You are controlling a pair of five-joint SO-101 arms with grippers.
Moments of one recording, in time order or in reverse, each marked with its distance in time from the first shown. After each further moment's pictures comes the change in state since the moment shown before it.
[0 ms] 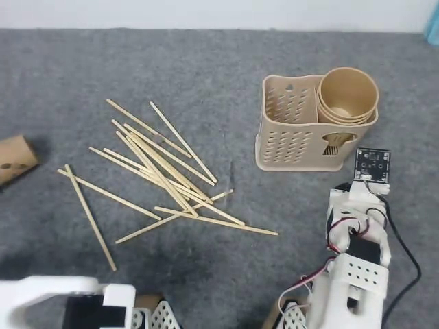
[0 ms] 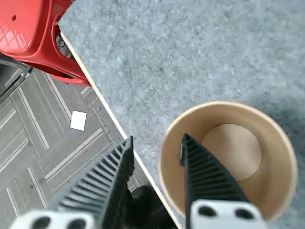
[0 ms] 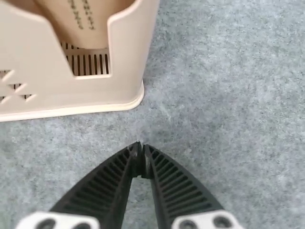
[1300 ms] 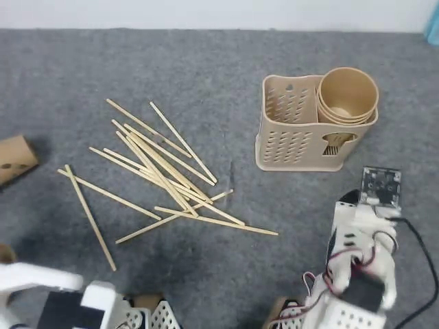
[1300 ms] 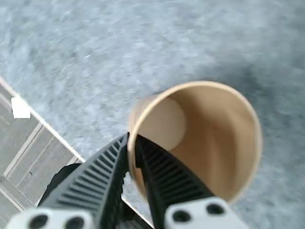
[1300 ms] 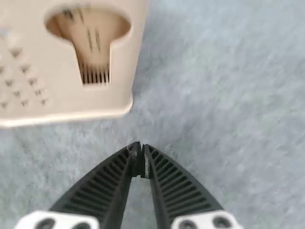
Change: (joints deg) left arm 11.3 7.2 -10.3 20.6 1.0; right arm 1.9 -37.3 -8.0 34.3 0.6
